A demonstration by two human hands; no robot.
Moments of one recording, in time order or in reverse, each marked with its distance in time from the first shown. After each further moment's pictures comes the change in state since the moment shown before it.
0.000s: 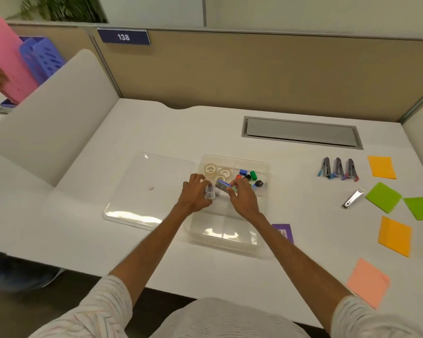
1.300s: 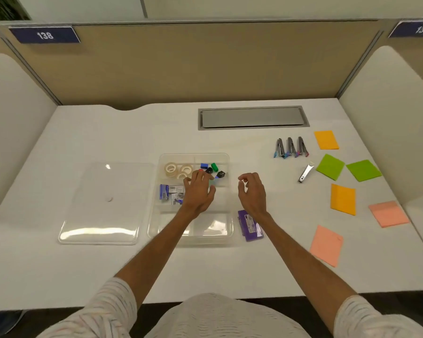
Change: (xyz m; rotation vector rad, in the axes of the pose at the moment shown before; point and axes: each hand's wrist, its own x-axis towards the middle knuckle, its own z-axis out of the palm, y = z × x) left_hand 0.022 0.099 0.049 -0.052 0.178 0.193; right_hand -0.040 0.074 -0.075 0.014 0.380 0.103
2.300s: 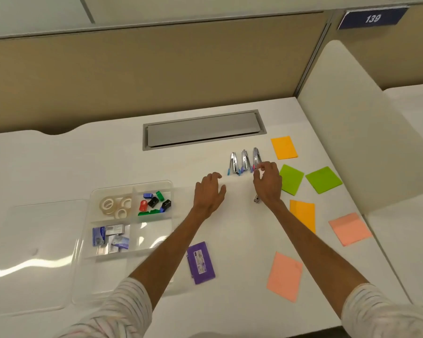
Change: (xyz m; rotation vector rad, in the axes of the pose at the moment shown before) left_hand 0.138 0.161 0.097 -0.147 -0.141 0.014; right_hand 0.146 0.143 -0.128 -0.184 0.161 0.231
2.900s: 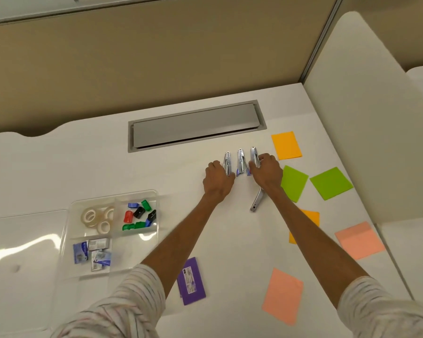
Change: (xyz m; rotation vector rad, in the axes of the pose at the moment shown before) left_hand 0.091 0.042 0.037 -0.108 -0.090 -0.310; right_hand 0.086 0.031 0.032 -0.134 -0.220 0.200
